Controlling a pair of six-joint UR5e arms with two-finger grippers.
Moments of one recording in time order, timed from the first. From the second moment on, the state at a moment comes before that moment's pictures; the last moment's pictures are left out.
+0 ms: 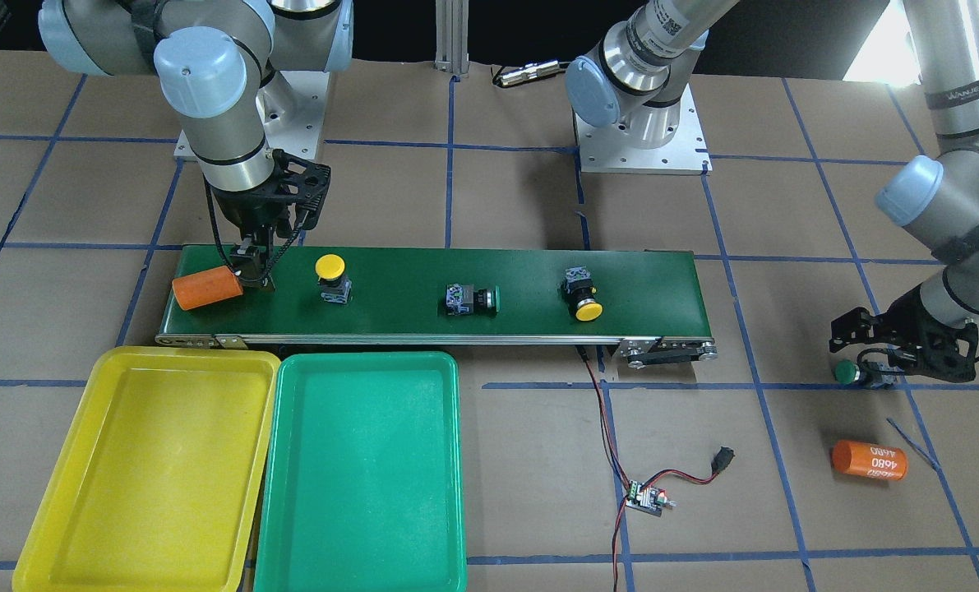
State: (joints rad) left arm -0.88 -2.01 -1.84 -0.90 1.57 0.95; right arm 1.60 -1.63 2.18 -2.20 -1.58 -1.45
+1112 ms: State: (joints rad) left arm -0.88 -2.05 -1.78 -0.88 1.57 0.96; right arm 1.60 -1.62 2.18 -2.20 -1.58 -1.45
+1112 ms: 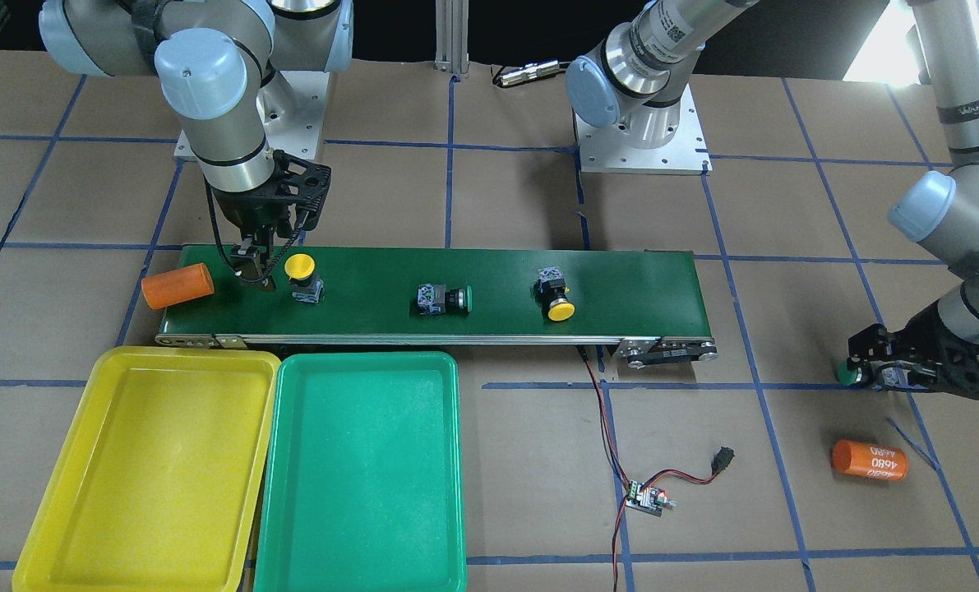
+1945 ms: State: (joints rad) left arm -0.88 -2.06 -1.79 -0.88 1.57 0.94; right arm 1.60 -1.62 2.18 -2.20 -1.58 -1.45
